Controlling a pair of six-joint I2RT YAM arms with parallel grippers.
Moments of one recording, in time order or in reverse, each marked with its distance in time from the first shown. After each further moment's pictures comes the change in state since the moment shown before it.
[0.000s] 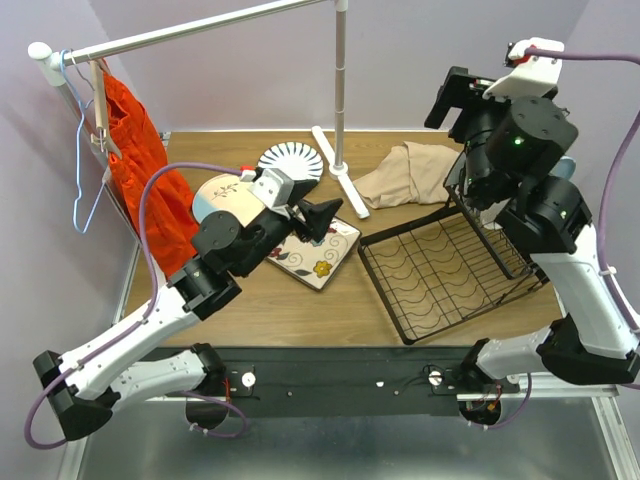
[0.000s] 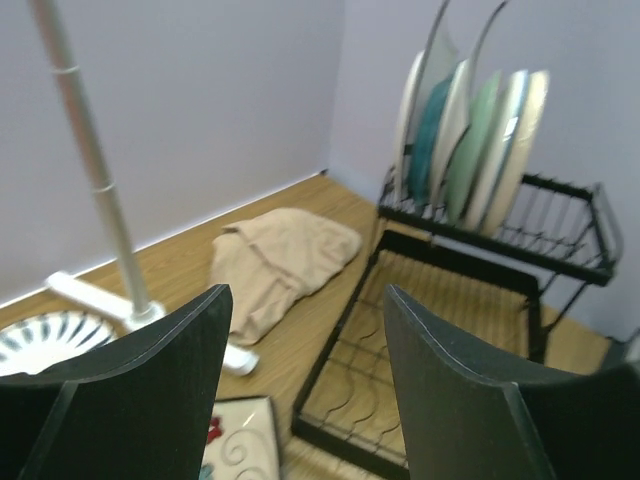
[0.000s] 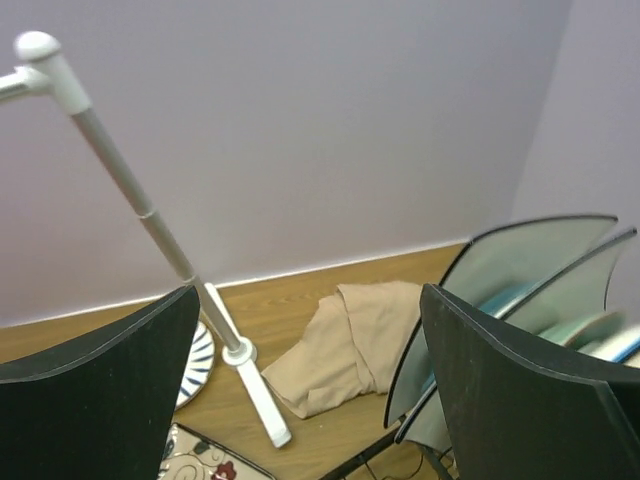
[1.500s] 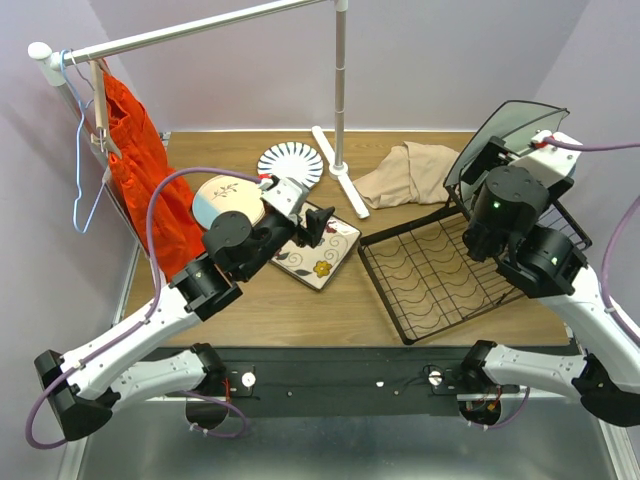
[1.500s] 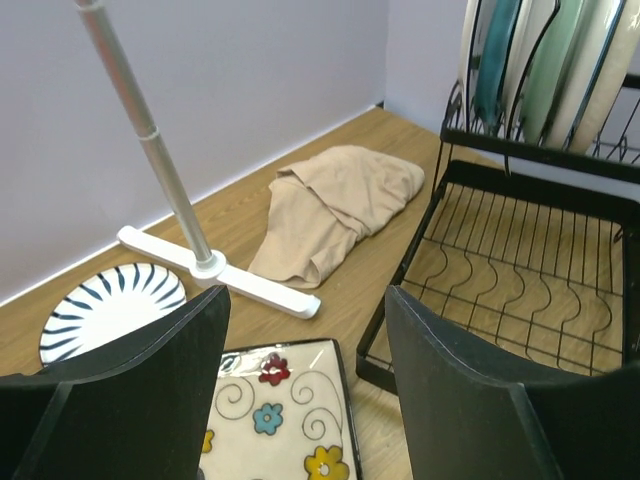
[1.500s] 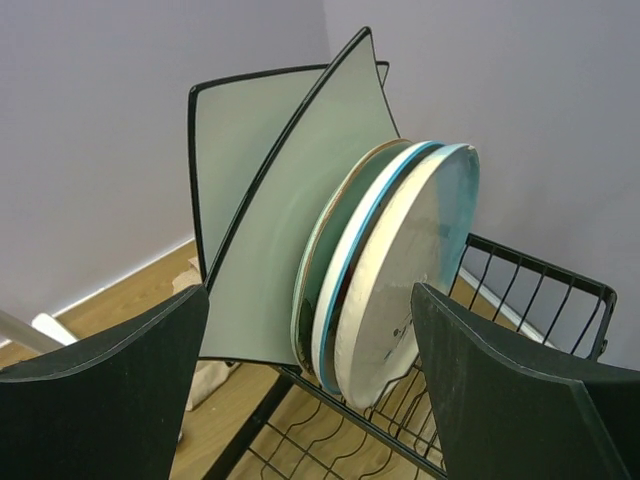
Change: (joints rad) left arm 0.000 0.037 -0.002 -0.106 -0.035 0.135; right arm 0.000 -0.335 -0.539 0.021 0.418 0.230
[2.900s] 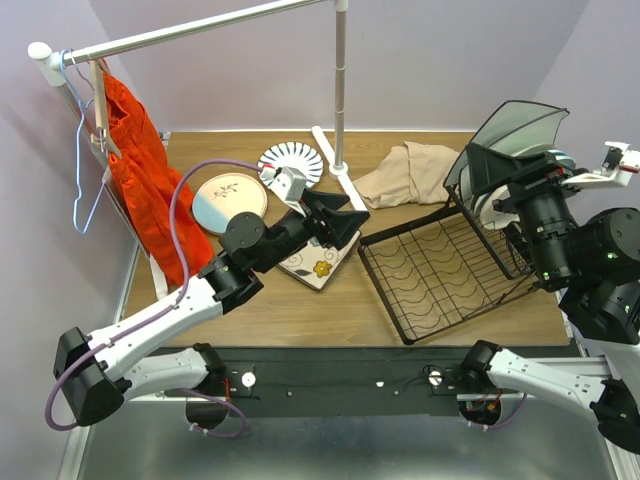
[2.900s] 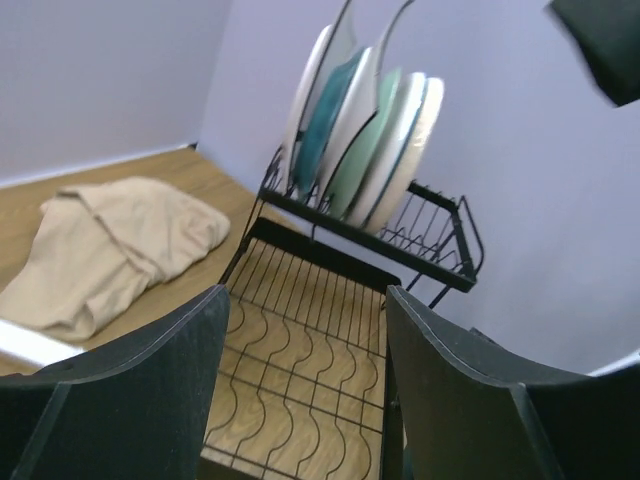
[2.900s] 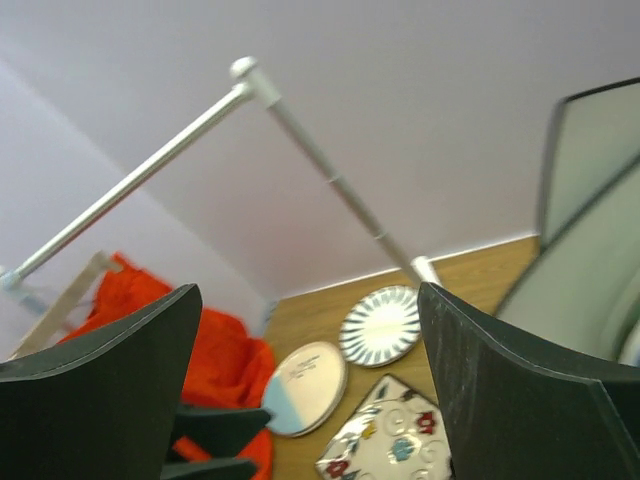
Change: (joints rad) left arm 0.005 0.109 -0.092 0.351 0.179 -0.491; right arm 0.000 -0.207 -0.032 0.188 -0.820 0.190
